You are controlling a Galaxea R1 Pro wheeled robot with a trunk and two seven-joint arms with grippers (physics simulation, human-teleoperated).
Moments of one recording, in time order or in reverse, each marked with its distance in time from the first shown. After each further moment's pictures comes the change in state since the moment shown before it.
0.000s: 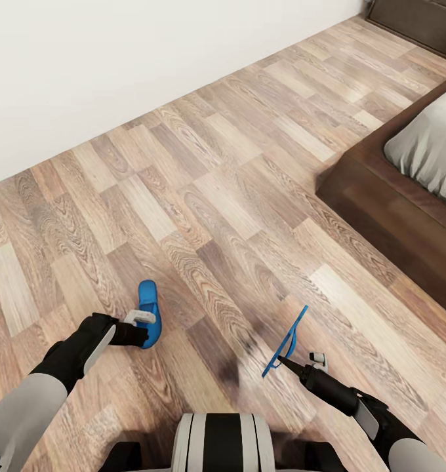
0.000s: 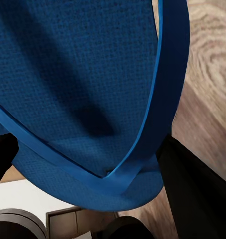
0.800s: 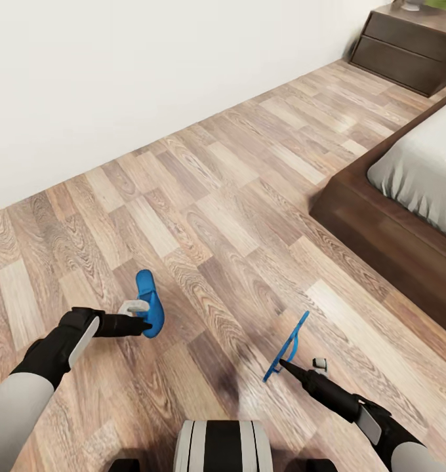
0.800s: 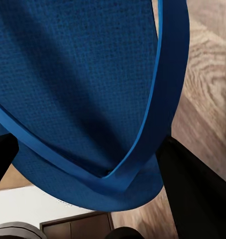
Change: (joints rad) left arm 0.005 0.037 0.133 -0.056 0.012 0.007 -0.272; right arm 0.000 -0.007 -0.010 0.057 -0.008 0.000 -0.051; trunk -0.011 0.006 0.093
